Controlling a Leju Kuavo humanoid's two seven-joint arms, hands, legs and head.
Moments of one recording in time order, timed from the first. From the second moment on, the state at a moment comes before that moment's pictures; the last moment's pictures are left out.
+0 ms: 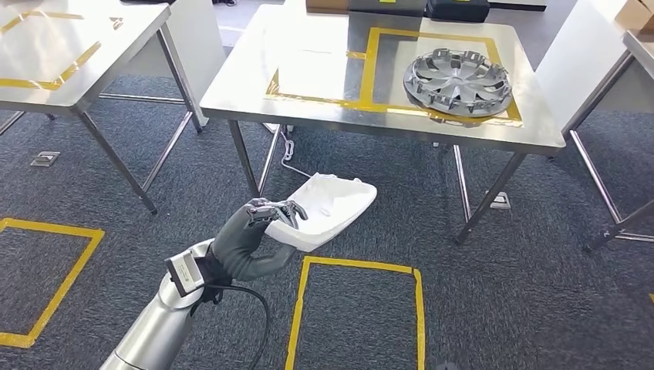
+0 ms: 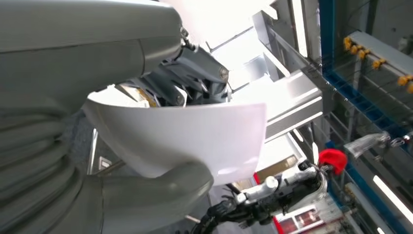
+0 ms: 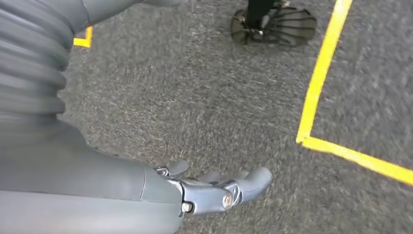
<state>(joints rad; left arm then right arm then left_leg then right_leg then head) -0.34 0.00 -0.38 -1.33 -0.10 -0.35 -0.70 -0.14 0.06 -0.97 -0.20 1.27 -0.16 -0.19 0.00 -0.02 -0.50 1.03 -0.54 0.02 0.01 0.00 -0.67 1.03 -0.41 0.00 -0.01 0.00</state>
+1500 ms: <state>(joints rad) -0.32 -0.03 -0.40 -1.50 -0.08 -0.49 -0.67 -0.14 0.07 -0.98 -0.20 1.27 -0.17 -0.12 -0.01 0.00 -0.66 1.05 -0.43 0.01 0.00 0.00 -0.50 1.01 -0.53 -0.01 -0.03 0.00</state>
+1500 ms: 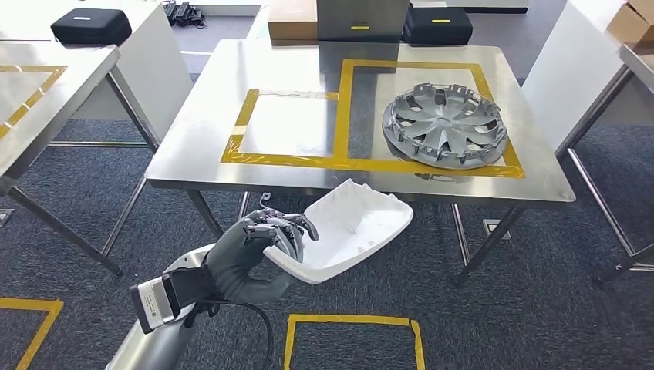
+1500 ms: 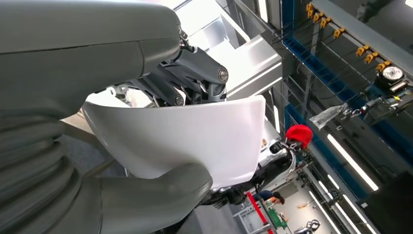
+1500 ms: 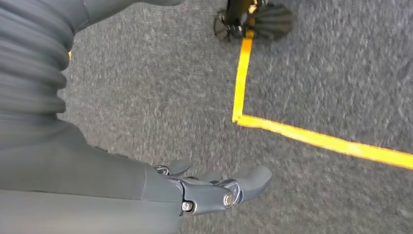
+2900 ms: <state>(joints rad) -0.32 -0.03 -0.30 -1.49 -0.11 -0.43 -0.68 -0.13 0.08 -0.96 -0.20 1.29 -0.13 -0.14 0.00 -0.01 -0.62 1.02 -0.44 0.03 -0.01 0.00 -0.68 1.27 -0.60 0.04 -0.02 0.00</state>
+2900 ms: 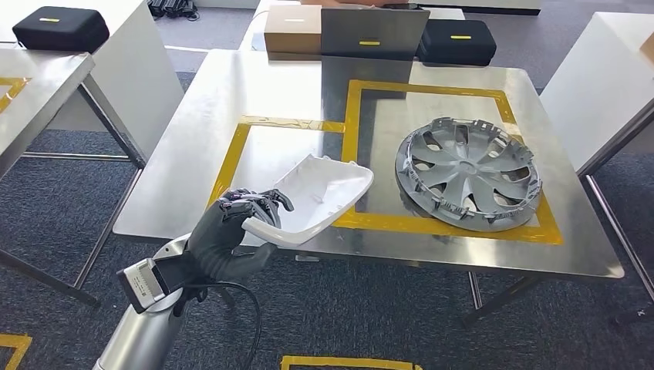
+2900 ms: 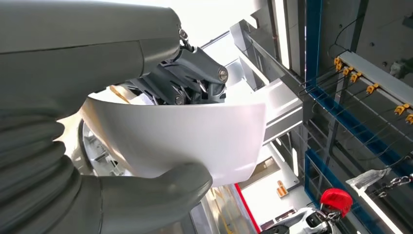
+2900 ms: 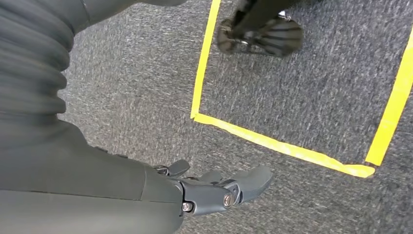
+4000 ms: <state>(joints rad) -0.34 -0.03 -0.33 -1.44 -0.34 -0.19 -0.70 -0.12 0.08 -0.96 -0.20 1.30 -0.15 -0.17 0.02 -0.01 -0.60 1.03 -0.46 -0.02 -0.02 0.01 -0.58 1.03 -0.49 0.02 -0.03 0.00</state>
